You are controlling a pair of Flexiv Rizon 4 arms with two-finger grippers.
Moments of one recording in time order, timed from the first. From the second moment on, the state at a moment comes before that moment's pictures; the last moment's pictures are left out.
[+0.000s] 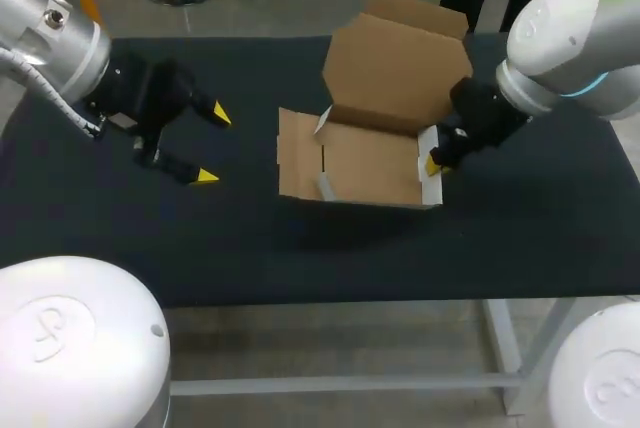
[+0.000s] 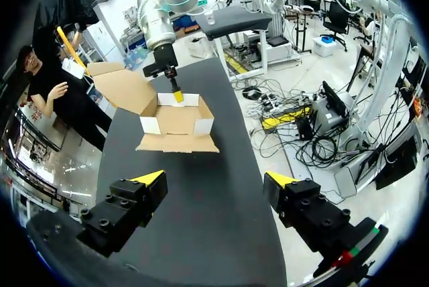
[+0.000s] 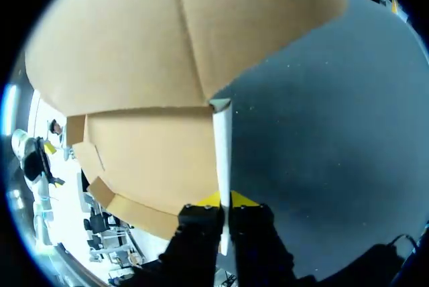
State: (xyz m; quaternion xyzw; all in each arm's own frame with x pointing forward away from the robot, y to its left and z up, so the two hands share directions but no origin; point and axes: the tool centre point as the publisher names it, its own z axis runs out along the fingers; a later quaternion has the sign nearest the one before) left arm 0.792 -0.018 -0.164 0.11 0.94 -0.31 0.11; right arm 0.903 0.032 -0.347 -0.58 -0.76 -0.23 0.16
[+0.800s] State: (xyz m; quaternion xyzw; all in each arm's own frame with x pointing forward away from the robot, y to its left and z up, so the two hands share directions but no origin) left arm 0.825 0.003 -0.198 0.06 0.95 -0.26 0.13; right arm 0.888 0.039 -0.364 -0.68 -0.72 -0.08 0.15
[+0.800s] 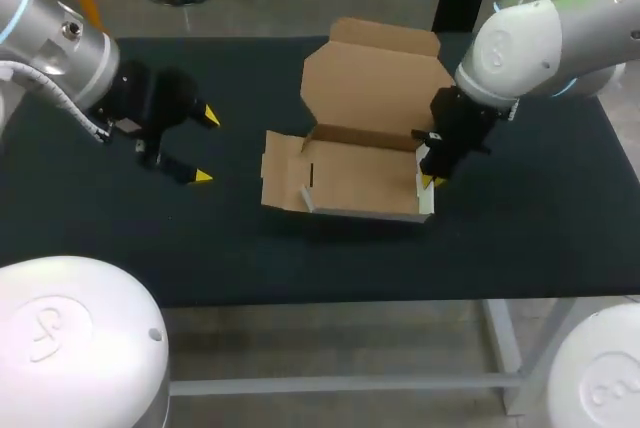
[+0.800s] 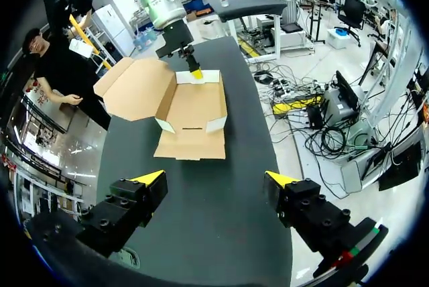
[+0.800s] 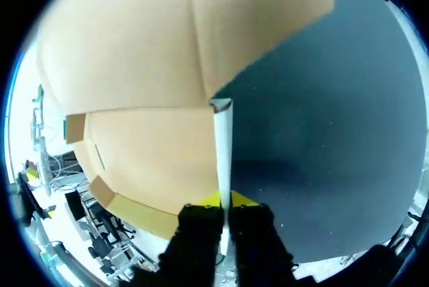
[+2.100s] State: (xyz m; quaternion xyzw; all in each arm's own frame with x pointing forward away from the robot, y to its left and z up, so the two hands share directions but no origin) left arm 0.868 0.007 -0.245 0.06 0.96 -0.26 0.09; right arm 0.884 0.069 -0.395 -0.66 -0.72 0.03 0.19
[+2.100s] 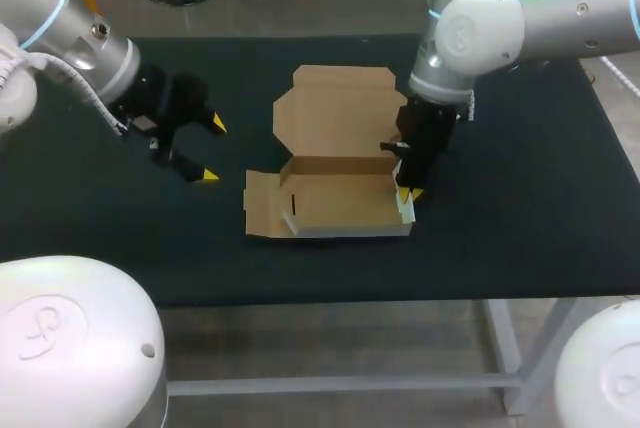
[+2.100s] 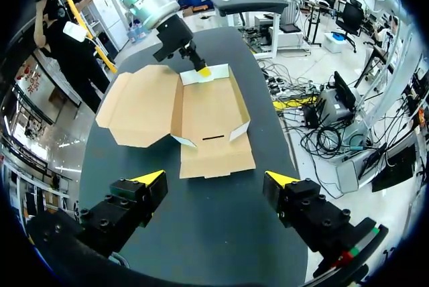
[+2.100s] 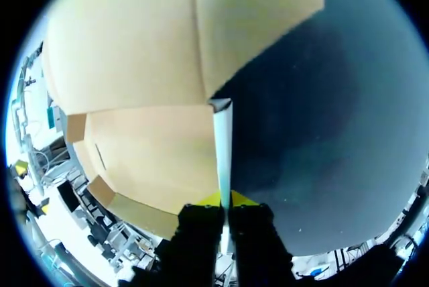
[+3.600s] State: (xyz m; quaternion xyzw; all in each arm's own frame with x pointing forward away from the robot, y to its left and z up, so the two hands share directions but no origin) left arm 0.867 0.007 -0.245 0.06 0.96 -0.26 0.09; right arm 0.881 0.076 -0.403 -0.69 -0.69 0.13 0.17
